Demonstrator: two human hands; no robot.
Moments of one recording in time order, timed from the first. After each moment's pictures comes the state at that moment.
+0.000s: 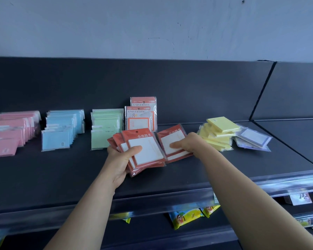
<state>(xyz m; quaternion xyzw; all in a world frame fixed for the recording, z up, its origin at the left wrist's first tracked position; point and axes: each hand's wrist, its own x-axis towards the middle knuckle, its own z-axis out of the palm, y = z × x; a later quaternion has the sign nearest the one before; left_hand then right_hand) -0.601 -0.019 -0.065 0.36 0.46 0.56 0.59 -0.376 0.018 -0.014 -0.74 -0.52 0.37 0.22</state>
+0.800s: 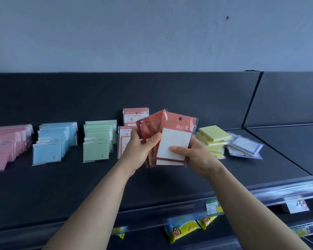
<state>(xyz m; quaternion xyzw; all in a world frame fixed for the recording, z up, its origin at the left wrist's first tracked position) -0.535 -0.017 0.001 0.60 0.42 0.49 0.47 -0.345 -0.019 -0.014 -0.37 -0.53 0.59 0.49</state>
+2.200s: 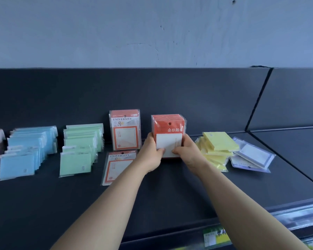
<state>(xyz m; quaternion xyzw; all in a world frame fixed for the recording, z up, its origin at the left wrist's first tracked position) -0.473 0.066 -0.028 0.67 0.57 0.33 0.33 -0.326 0.075 -0.048 -0.52 -0.51 0.48 0.48</state>
